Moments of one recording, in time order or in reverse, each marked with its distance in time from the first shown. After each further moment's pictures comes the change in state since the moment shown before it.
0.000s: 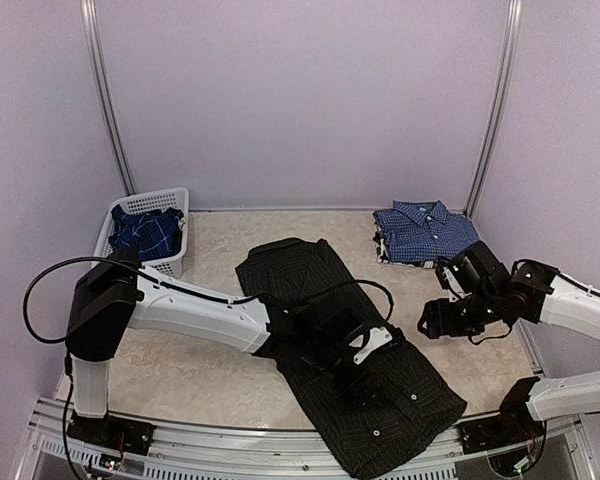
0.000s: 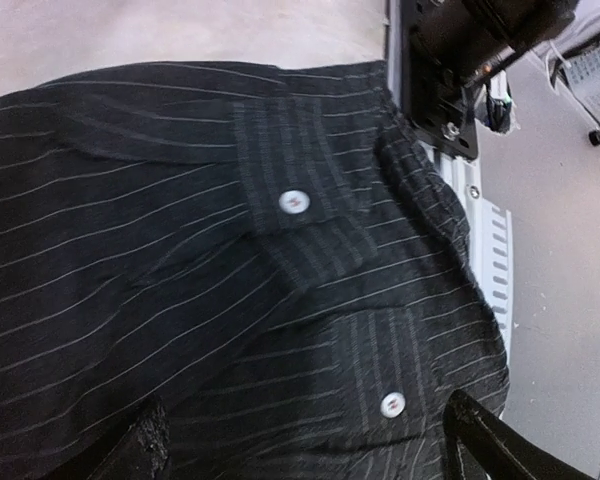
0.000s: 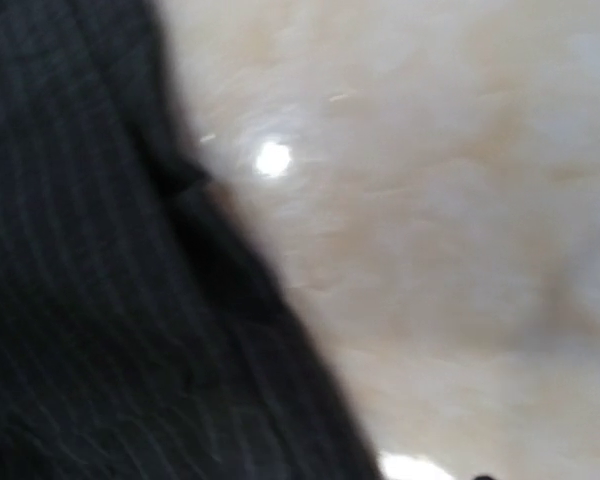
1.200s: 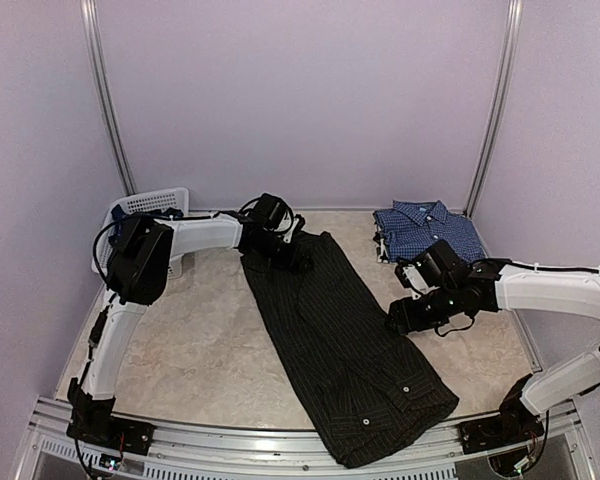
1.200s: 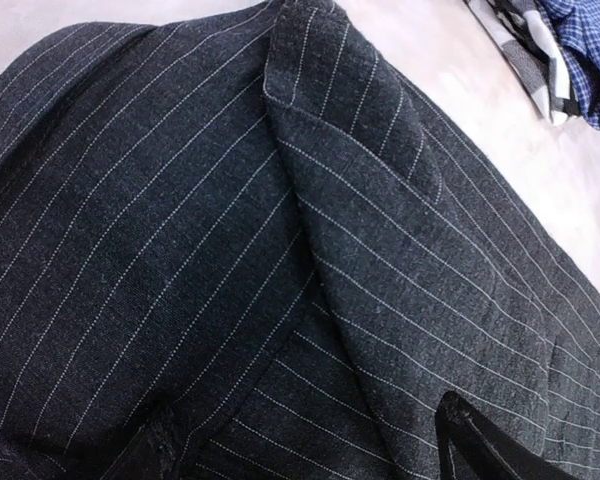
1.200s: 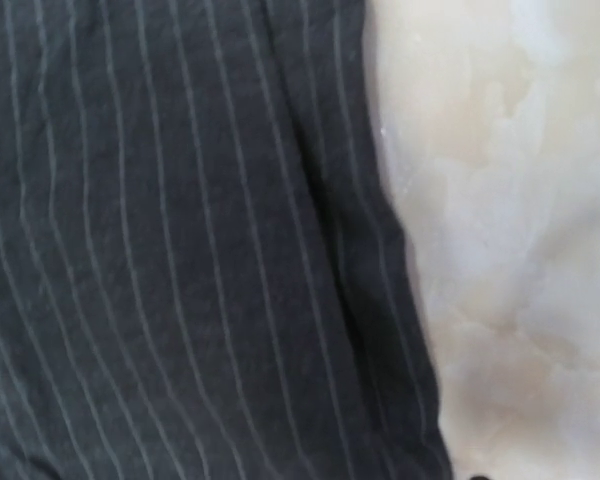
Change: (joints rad) left arm 0.665 0.316 0.446 -0.190 -0.156 -0.036; right arm 0.000 0.331 0.021 0.324 -0.139 -0.177
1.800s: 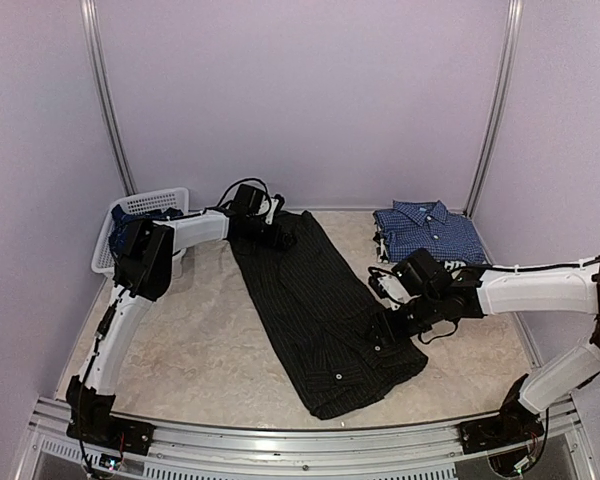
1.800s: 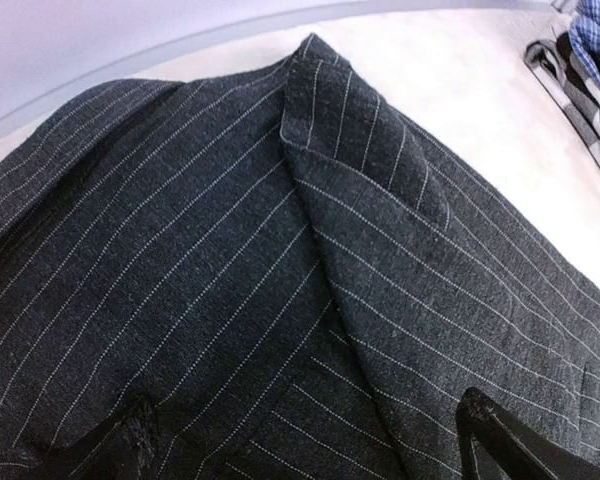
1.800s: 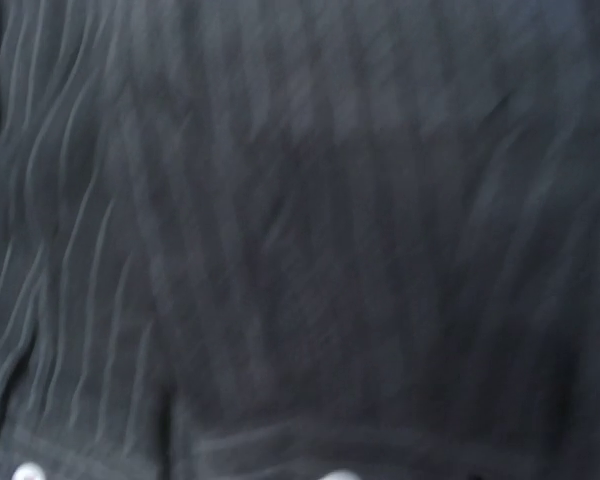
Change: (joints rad) left arm 0.145 0.212 0.297 0.082 -0.017 0.134; right arm 0.095 0.085 0.010 0.105 -0.072 -0.070
